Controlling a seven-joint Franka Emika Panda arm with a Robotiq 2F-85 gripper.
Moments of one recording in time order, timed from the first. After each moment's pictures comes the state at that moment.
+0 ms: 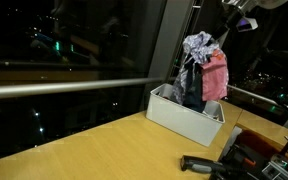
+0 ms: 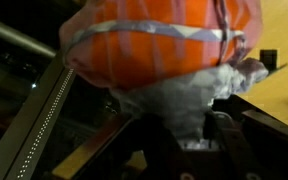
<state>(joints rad) -0.15 0.12 -0.10 -1.67 0.35 2.06 -1.05</state>
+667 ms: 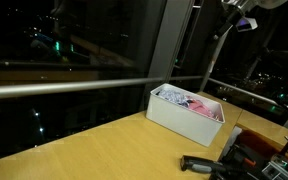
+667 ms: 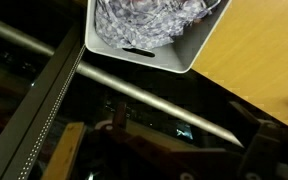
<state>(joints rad) -0.15 0.12 -0.09 -1.68 0.35 2.07 -1.05</state>
